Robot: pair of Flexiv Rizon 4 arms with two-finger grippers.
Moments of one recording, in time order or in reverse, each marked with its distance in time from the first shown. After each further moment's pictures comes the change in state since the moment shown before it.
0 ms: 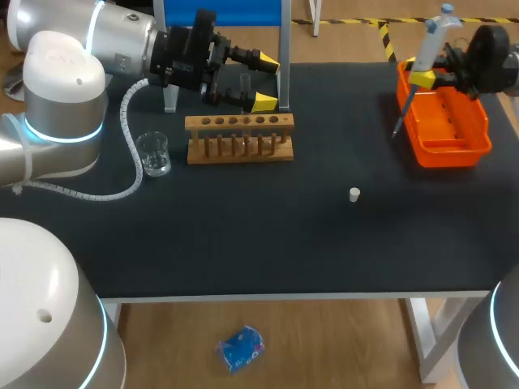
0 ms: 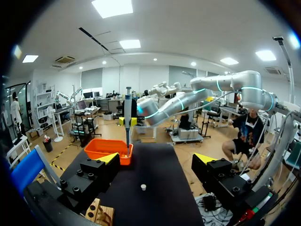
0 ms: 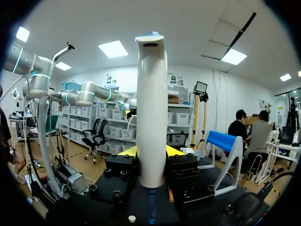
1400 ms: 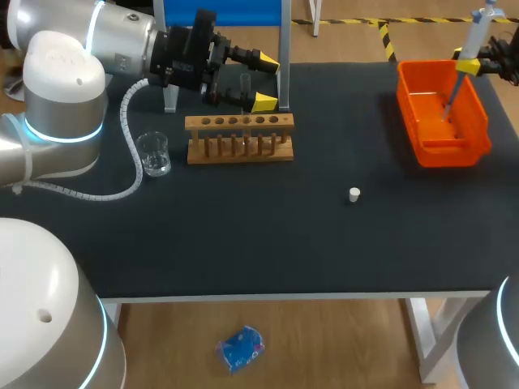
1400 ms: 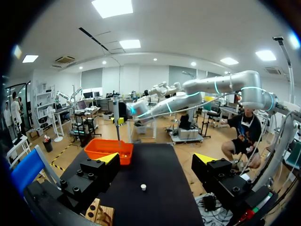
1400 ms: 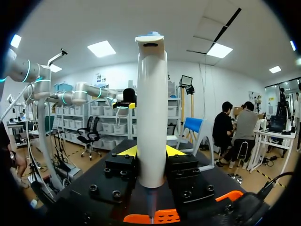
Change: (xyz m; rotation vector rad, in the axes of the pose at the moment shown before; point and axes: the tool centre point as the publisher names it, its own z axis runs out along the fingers) left arm 0.000 0.000 0.000 0.000 0.000 0.000; right arm -0.067 -0.032 -0.120 0.056 -0.068 0.061
